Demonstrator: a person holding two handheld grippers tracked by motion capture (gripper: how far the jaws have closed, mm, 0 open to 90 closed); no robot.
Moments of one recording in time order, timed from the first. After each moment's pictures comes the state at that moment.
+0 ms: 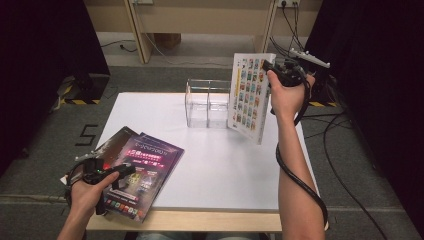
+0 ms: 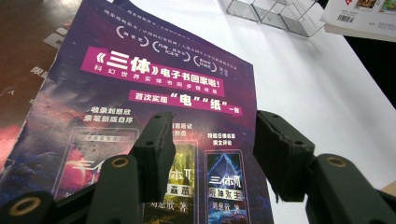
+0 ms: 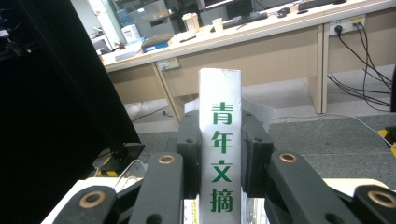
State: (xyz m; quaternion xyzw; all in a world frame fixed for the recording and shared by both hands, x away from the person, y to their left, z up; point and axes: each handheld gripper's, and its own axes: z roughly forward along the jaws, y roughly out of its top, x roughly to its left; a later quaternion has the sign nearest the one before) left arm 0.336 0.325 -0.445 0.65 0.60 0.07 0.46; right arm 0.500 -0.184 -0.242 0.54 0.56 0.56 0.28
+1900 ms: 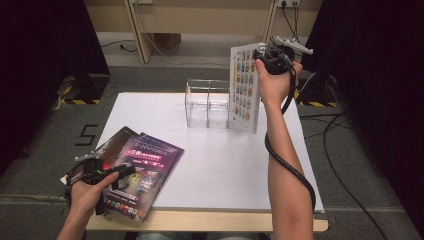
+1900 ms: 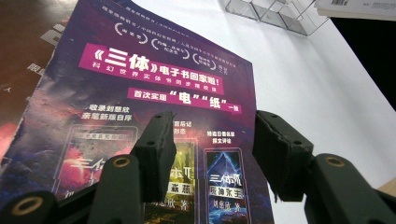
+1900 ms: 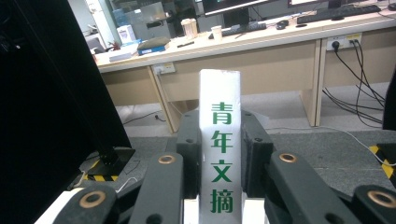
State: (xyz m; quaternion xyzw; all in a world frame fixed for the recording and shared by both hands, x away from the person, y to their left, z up) left arm 0.336 0.328 -0.446 0.65 0.60 0.06 0.46; right arm 0.531 -0.154 -0.231 0.53 0.57 0.55 0.31
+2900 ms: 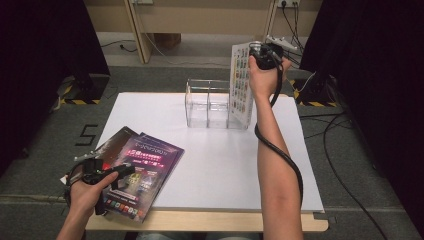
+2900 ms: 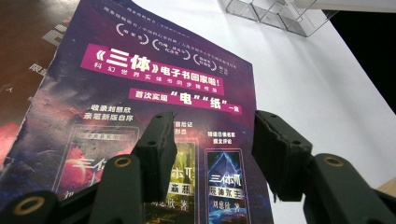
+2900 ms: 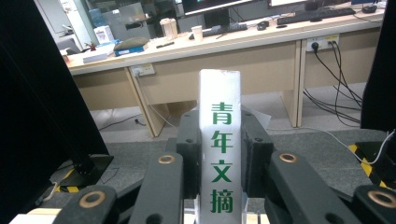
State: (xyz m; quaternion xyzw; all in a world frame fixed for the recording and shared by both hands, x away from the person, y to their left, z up) left arm 0.336 0.329 -0.447 0.65 0.60 0.06 0.46; right arm 0.581 -0.141 -0.258 0.55 0.56 0.53 0.34
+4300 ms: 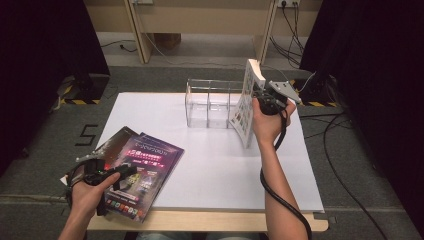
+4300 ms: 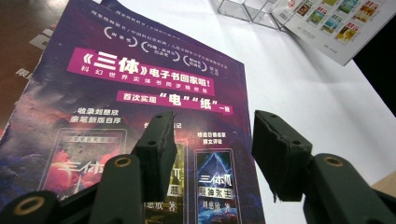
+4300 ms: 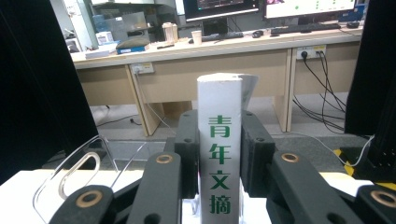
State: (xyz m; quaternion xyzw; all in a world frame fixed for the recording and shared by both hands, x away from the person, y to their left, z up) left arm 0.332 0.321 -0.442 0.65 0.59 0.07 0.47; right arm 0.479 -0.153 -0.321 0.52 0.56 0.53 0.37
